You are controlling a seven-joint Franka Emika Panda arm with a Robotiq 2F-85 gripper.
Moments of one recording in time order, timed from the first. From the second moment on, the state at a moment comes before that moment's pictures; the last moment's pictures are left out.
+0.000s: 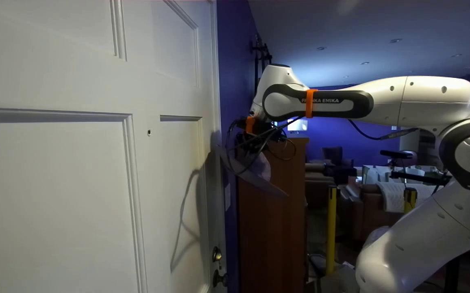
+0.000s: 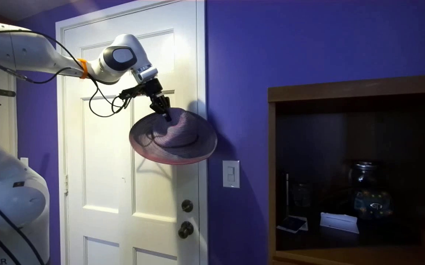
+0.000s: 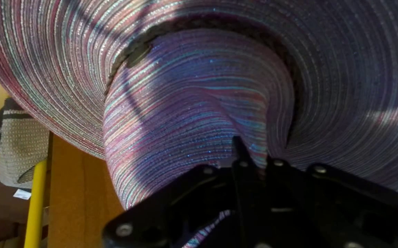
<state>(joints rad) -0.25 -0.66 0.05 -2.12 -0.12 1.97 1.17</state>
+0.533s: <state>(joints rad) -0.23 -0.72 0.13 -2.24 -0.10 2.01 1.33</state>
